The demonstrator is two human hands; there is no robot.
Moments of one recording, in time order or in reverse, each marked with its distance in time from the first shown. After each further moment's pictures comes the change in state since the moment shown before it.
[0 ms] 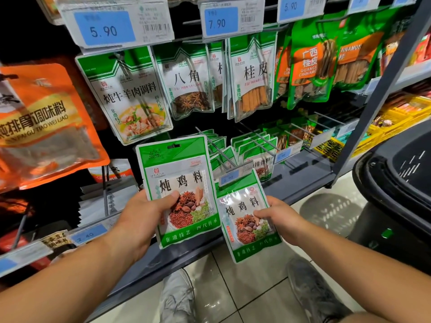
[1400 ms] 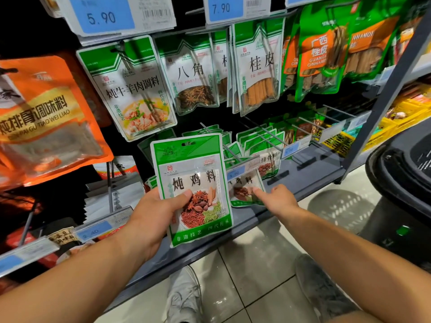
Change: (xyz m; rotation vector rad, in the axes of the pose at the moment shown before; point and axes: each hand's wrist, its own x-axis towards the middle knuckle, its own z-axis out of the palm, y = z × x) left_hand 0.002 -0.009 0.008 -0.001 -0.039 -0.014; right_hand 0.035 -0.020 0.013 -0.466 0.419 0.071
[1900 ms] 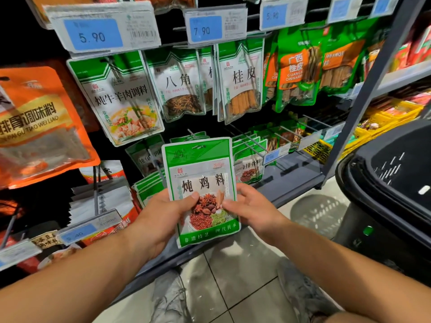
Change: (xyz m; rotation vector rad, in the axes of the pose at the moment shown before) left_hand -0.005 -0.002 0.038 -0.115 -0.126 -0.021; right_hand -0.101 -0.027 -0.028 0.676 -0.553 -0.316
